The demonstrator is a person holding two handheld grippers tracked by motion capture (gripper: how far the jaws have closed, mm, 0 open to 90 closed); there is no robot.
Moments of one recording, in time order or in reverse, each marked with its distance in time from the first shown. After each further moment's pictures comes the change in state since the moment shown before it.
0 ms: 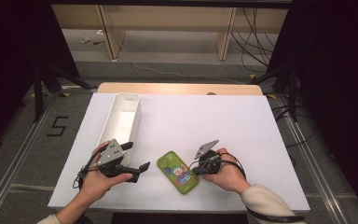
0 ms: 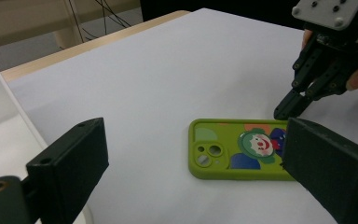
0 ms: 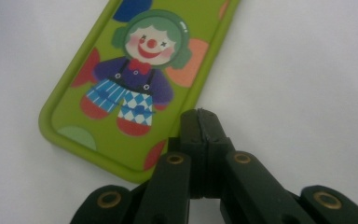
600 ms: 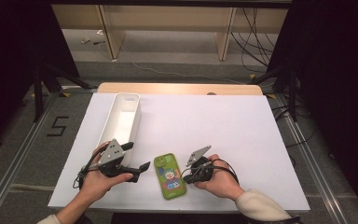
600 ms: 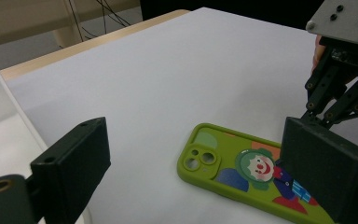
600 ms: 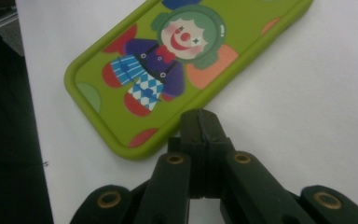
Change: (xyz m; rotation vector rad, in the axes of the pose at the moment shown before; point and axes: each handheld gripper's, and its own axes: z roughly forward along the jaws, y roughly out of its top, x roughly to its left) left arm 0.000 0.000 0.000 0.001 -0.001 -0.004; right arm 0.026 0.008 0.011 -0.022 0.100 -0.016
